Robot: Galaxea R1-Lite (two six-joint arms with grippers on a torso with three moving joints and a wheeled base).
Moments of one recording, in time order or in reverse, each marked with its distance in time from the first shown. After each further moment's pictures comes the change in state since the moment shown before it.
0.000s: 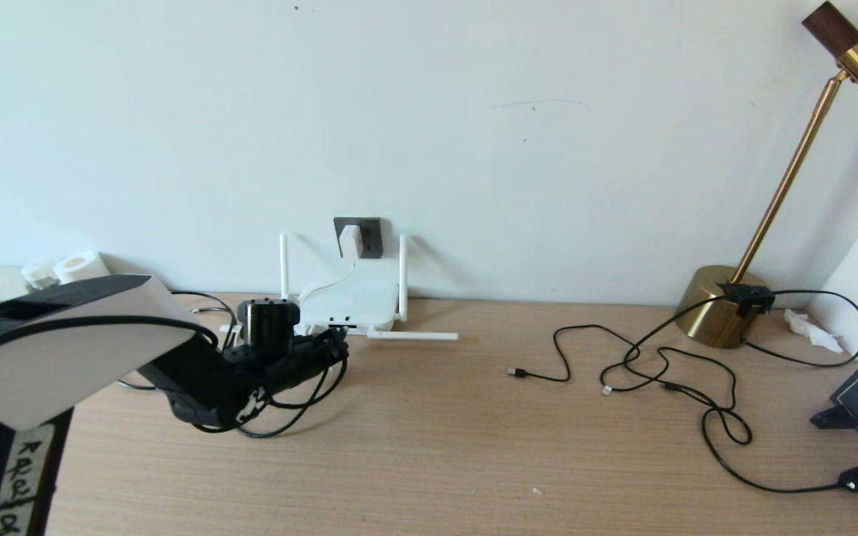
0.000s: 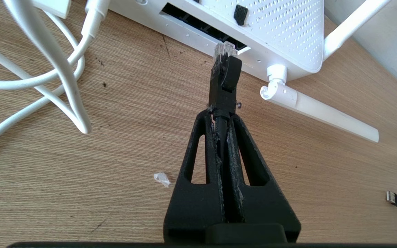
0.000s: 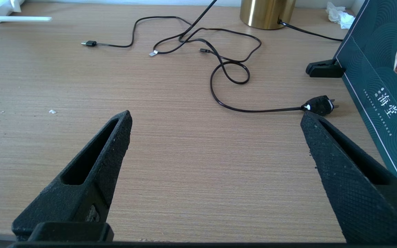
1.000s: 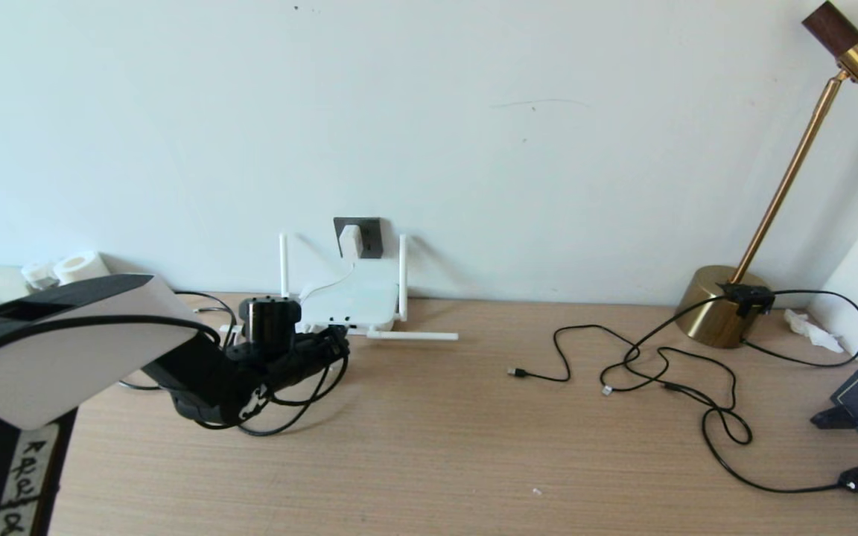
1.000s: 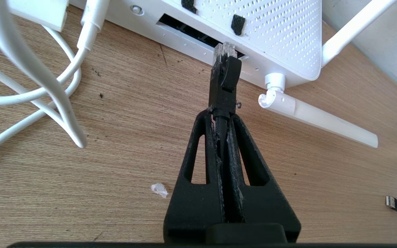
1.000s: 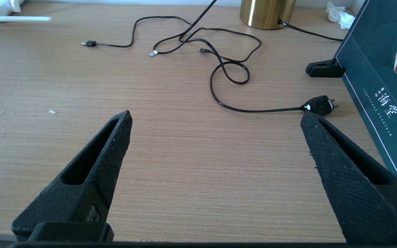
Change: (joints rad) left arm 0.000 0.010 -0.024 0.006 0.000 0.000; right arm 0.000 0.000 0.000 0.000 0.000 0.000
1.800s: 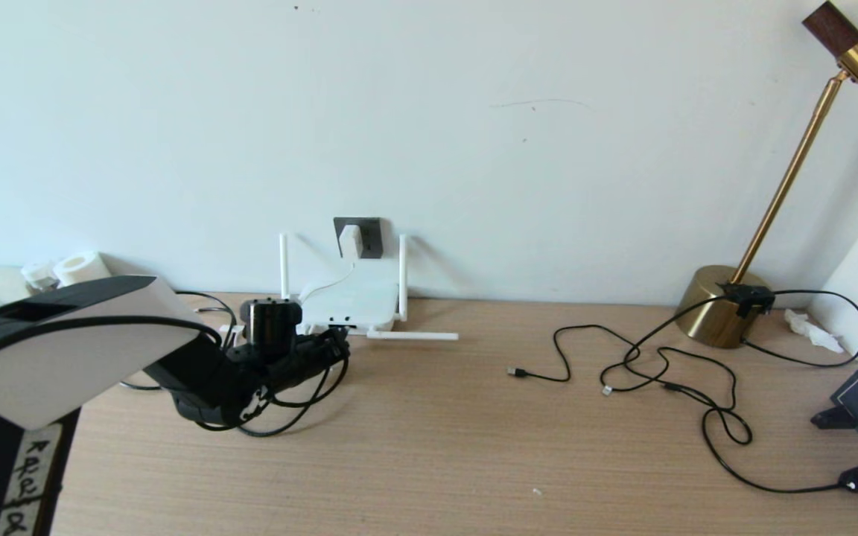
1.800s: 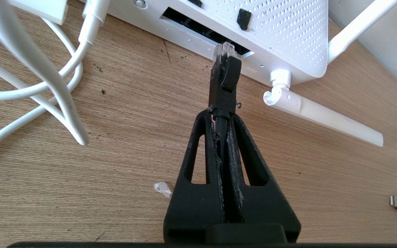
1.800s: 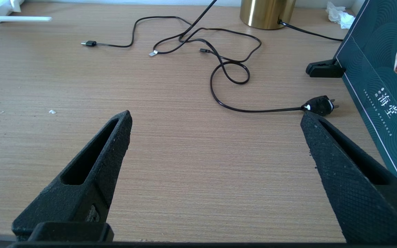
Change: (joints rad) left arm -0.002 0.006 0.000 0.001 0.000 0.000; right arm 0.000 0.000 0.000 0.000 0.000 0.000
